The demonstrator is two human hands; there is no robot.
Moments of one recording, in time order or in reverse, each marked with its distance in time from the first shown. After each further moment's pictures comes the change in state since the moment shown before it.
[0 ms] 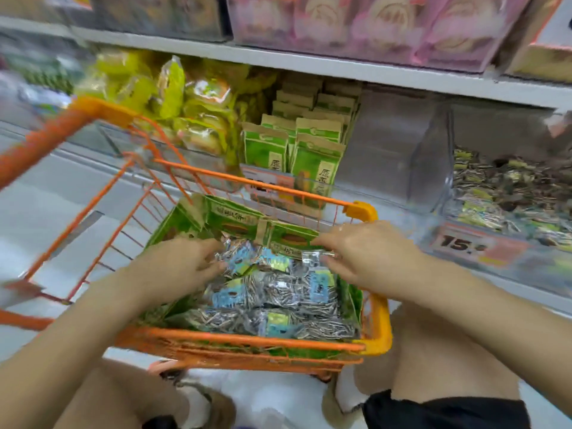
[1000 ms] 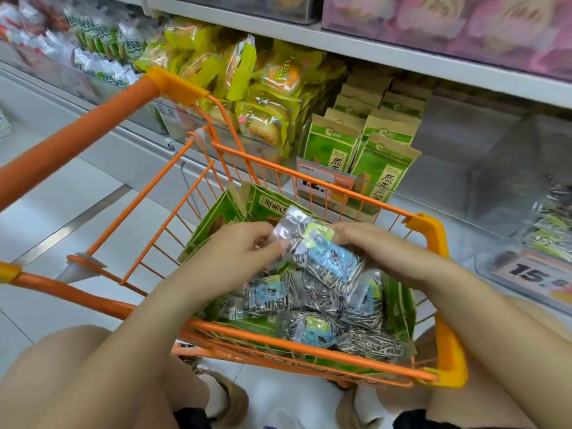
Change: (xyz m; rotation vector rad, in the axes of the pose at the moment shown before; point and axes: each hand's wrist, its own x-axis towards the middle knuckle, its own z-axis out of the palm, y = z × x) left_hand -0.009 0.000 0.003 -0.779 0.196 -0.043; right_hand 0.069 -0.028 0.013 1.356 -0.279 0.278
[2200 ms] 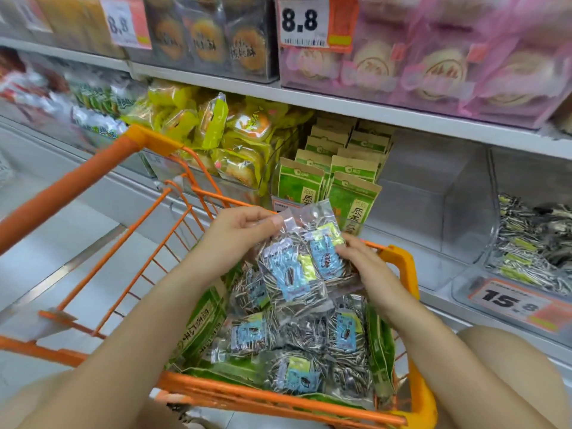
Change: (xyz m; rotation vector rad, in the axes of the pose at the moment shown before) left_hand 0.058 0.038 -0.008 -0.428 0.170 0.013; right_hand -0.005 0.020 -0.011 0.356 0.425 -0.079
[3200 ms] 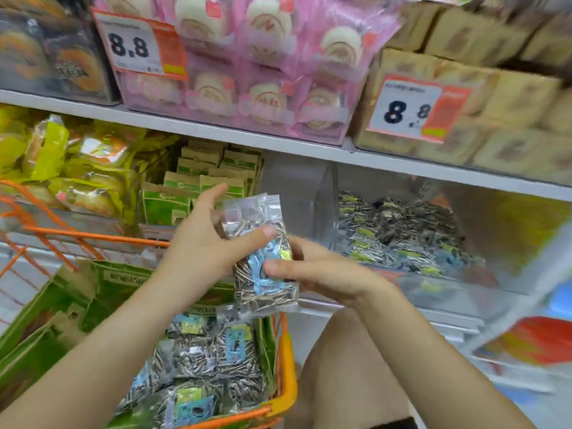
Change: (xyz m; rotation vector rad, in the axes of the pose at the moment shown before) left_hand 0.000 0.078 0.113 0.019 -0.047 0.139; right_hand -0.070 -0.063 -0.089 -0.161 -0.176 0.077
